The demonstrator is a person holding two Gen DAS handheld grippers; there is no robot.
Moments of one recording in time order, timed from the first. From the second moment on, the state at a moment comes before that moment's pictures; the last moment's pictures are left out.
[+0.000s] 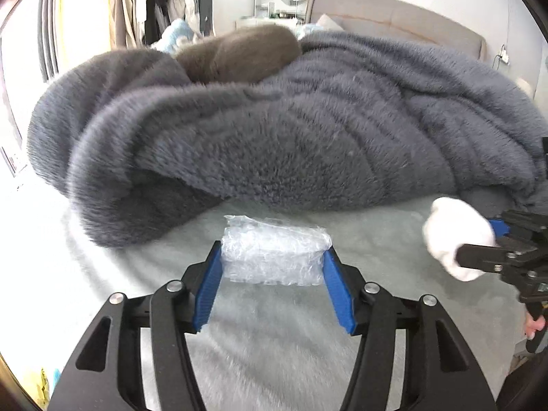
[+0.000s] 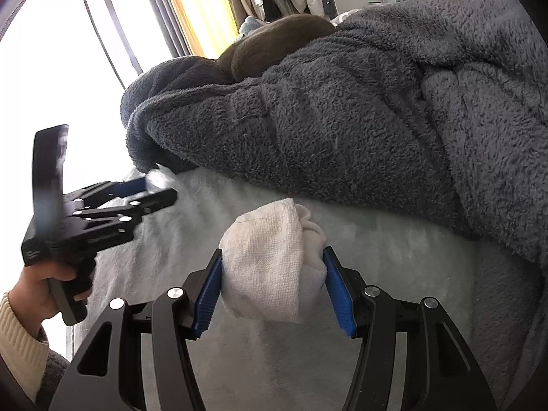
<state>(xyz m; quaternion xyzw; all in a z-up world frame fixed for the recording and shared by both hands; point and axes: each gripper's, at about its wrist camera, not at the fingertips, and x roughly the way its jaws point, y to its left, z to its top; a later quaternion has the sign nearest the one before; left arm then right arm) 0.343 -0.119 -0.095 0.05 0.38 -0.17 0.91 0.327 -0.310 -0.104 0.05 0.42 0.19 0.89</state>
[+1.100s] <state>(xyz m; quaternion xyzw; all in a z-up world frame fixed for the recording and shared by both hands) 0.205 0.024 -0.087 -0.03 0.39 0.01 0.92 0.257 -0.210 -0.073 0.04 0.41 0.26 0.87</state>
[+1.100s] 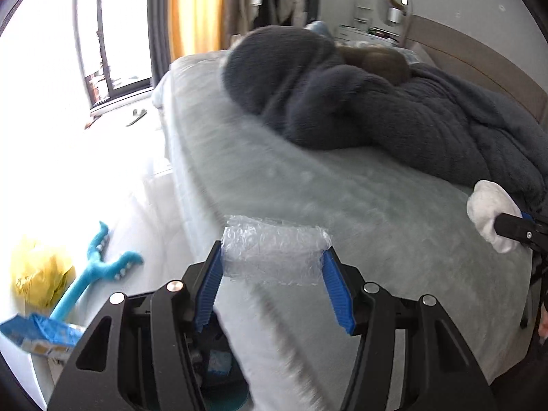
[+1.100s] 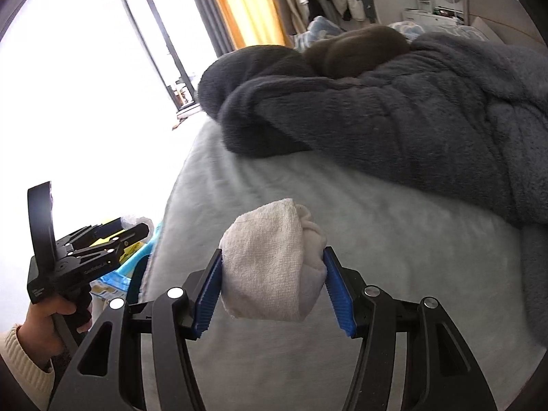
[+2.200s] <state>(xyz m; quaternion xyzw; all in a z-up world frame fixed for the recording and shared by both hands) 0.147 0.171 -0.178 -0.12 0.52 0.10 0.84 0.235 -0.010 -0.071 -0.03 0.41 0.38 0.83</state>
